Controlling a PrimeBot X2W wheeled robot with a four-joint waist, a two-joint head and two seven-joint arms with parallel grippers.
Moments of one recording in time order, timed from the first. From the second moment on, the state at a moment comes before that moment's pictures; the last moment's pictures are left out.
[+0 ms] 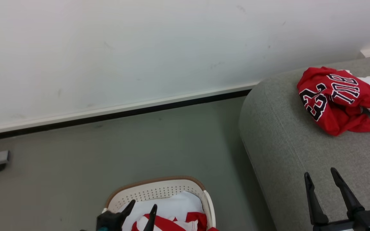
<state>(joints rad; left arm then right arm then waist) -0.07 0.07 -0.23 0.40 -0.13 -0.08 -0.19 0.00 -0.07 0.03 0.12 0.09 0.13 -0.26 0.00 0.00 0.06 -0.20</state>
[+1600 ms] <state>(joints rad) -0.98 0.12 -0.52 1.26 -0.11 0.00 0.16 -0.30 -0.07 0.08 -0.19 0.11 0.13 -0.26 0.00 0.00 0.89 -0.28</state>
